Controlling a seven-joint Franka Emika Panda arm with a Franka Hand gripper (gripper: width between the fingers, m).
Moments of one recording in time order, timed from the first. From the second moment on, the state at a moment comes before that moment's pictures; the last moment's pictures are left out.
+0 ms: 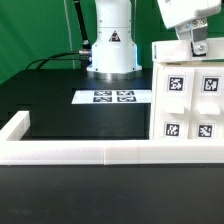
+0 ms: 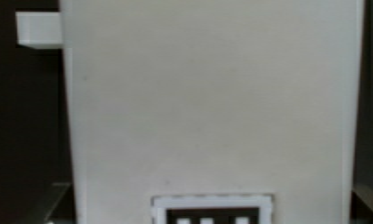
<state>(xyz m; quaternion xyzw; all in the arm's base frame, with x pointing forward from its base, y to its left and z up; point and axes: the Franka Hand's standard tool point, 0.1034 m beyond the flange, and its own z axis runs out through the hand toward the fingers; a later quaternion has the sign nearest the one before) 0.601 0.085 0.150 -0.65 0.75 0.03 0.14</state>
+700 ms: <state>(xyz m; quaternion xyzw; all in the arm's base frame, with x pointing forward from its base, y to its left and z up) 0.600 0.088 0.150 -0.52 0.84 0.07 0.13</state>
